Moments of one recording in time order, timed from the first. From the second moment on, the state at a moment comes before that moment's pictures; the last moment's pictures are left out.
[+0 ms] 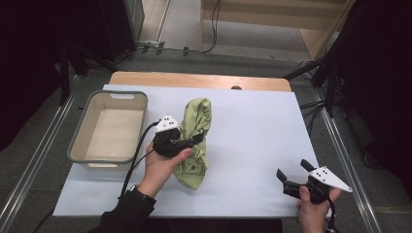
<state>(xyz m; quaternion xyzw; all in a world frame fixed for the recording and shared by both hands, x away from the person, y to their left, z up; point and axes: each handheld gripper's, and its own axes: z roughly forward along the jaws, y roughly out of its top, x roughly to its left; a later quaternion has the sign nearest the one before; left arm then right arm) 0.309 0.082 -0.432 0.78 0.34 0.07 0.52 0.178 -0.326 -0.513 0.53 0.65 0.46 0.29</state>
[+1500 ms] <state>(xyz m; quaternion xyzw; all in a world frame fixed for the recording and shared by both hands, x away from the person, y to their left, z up) 0.298 0.028 -0.477 0.83 0.34 0.04 0.44 0.179 -0.325 -0.514 0.53 0.65 0.46 0.29</state>
